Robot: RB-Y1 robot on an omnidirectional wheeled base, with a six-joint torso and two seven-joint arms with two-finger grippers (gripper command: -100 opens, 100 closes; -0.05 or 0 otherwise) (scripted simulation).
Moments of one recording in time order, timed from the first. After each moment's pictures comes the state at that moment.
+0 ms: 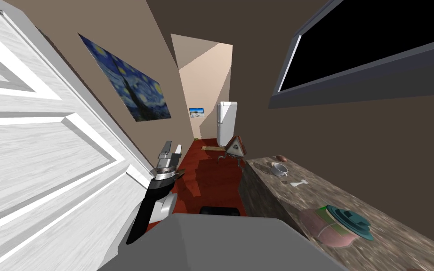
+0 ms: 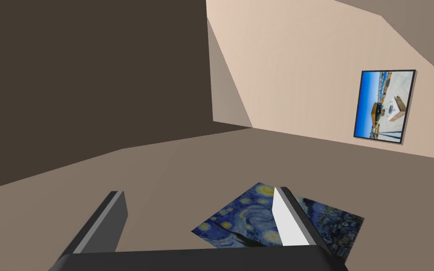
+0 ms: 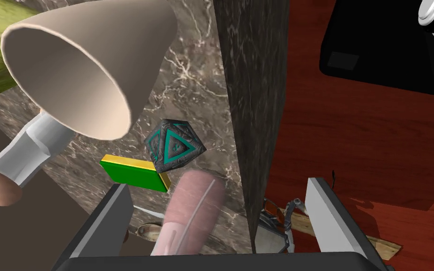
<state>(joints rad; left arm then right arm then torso) 0.51 0.04 0.05 -2.38 -0.10 -0.46 0.11 2.10 -0.23 -0.67 -2.23 0.97 -0.68 0.26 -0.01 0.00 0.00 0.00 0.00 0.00</state>
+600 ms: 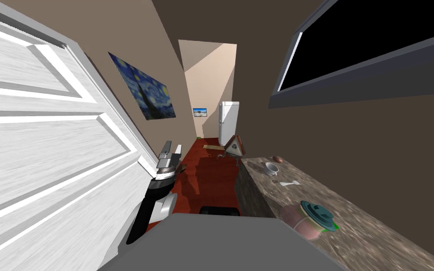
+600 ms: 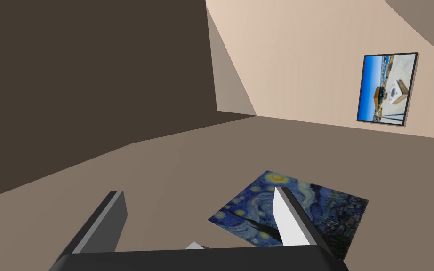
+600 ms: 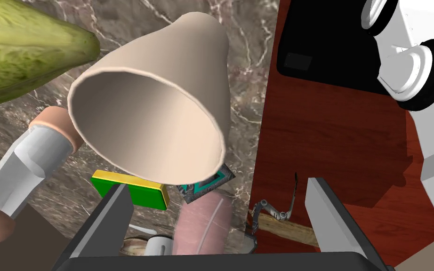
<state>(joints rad) 0.51 0.04 0.05 -2.38 -0.10 -0.46 0.11 2.14 -0.25 -0.58 -2.29 1.00 -0.70 0.29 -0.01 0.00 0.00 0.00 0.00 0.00</state>
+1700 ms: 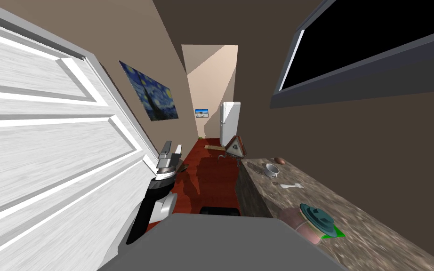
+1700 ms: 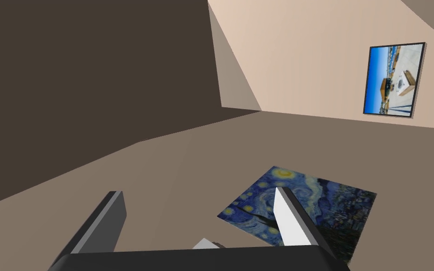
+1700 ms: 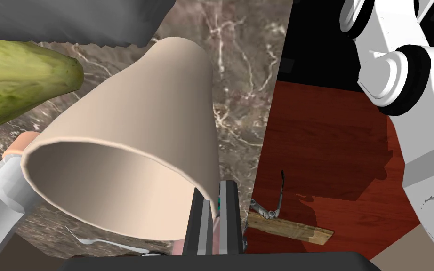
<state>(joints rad) 0.51 0.04 0.05 -2.38 -0.10 -0.46 0.11 2.08 -0.28 -0.49 -2.21 1.03 -0.69 0.32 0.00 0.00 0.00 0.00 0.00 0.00</state>
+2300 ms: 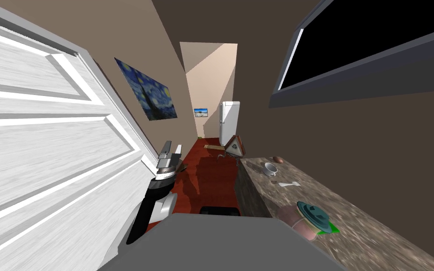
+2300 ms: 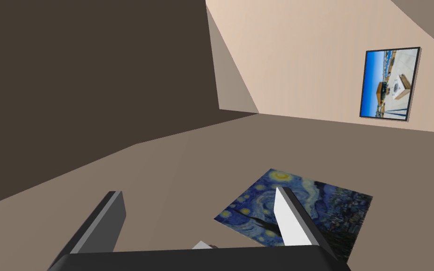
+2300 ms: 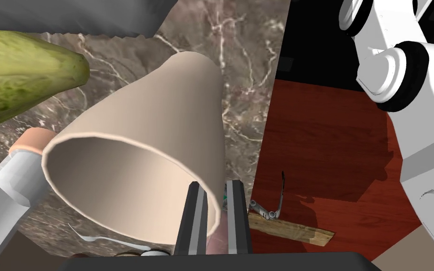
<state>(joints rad) 0.51 0.04 0.05 -2.38 -0.10 -0.46 0.11 2.11 -0.28 -0.51 -2.24 1.02 -0.70 0.31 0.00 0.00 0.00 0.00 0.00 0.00</state>
